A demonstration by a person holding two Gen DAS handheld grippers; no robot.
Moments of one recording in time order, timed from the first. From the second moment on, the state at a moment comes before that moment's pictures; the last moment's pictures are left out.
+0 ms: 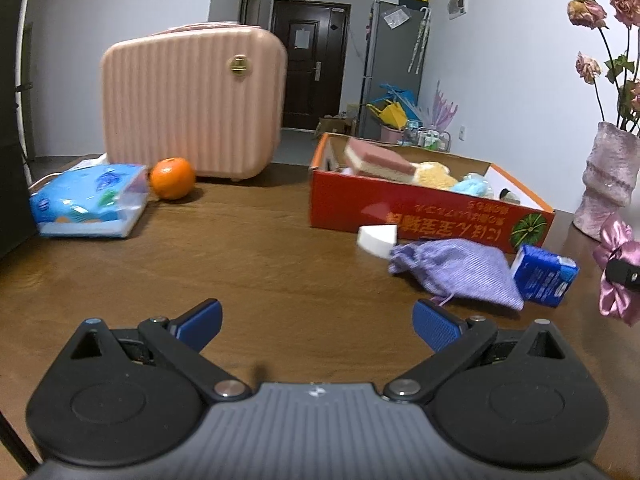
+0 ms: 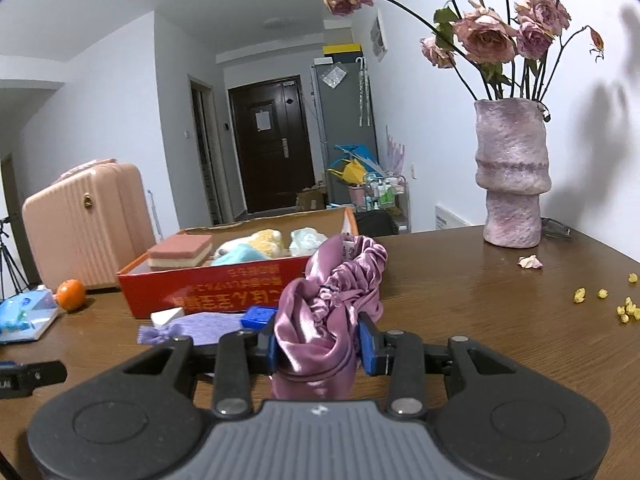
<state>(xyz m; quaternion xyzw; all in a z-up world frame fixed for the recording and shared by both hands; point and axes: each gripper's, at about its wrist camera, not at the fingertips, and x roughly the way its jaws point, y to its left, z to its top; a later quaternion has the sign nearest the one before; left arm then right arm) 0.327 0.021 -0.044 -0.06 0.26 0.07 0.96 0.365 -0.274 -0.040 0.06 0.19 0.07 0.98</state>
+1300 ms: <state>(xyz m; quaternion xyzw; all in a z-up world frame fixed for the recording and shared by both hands) 0.474 -0.100 -0.080 0.08 0.32 -0.06 0.94 0.440 -0.322 -0.056 0.05 0.21 0.03 0.98</state>
